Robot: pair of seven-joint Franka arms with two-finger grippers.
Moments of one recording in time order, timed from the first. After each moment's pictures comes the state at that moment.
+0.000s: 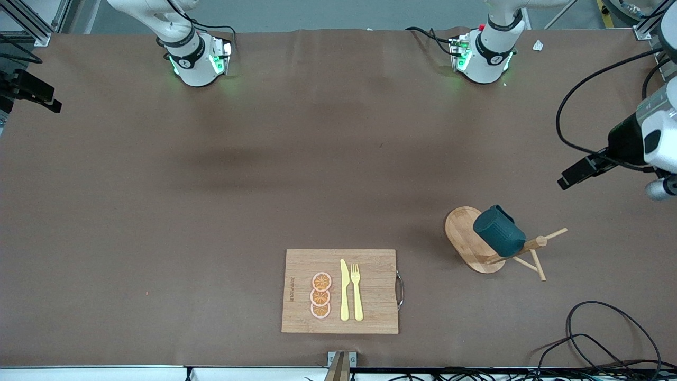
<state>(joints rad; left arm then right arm) -0.08 0.15 -0.02 -1.47 -0.09 1.70 -0.57 0.01 -0.10 -0.09 -1.56 -0.01 1.39 -0.04</state>
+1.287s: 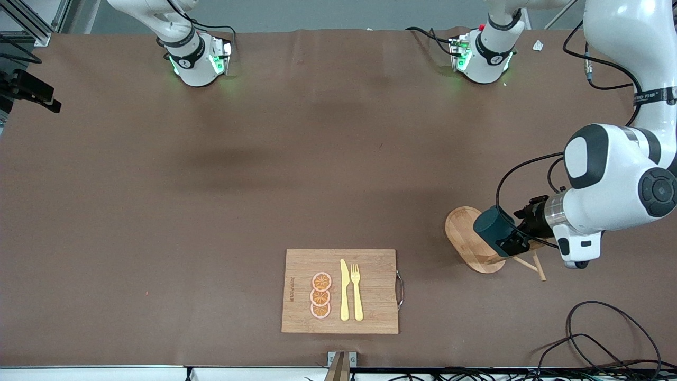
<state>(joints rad) -0.11 0.48 -0.02 -1.48 -0.18 1.91 -0.95 0.01 -0.10 -0.09 -1.56 -0.01 1.39 -0.04</state>
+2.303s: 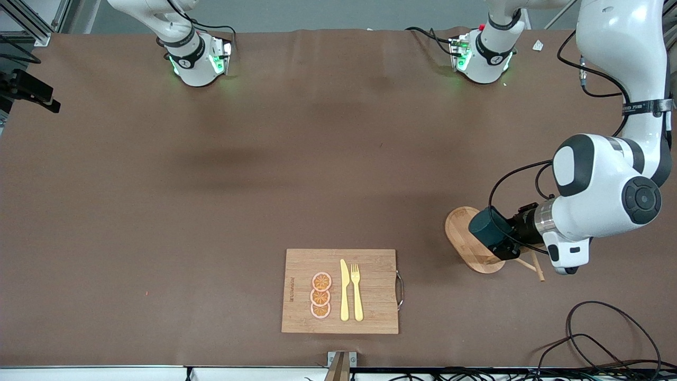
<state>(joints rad) -0.11 0.51 -0.05 -1.47 -0.19 1.96 -0.98 0.01 -0.10 -0.10 -1.56 -0.01 1.39 -0.04</state>
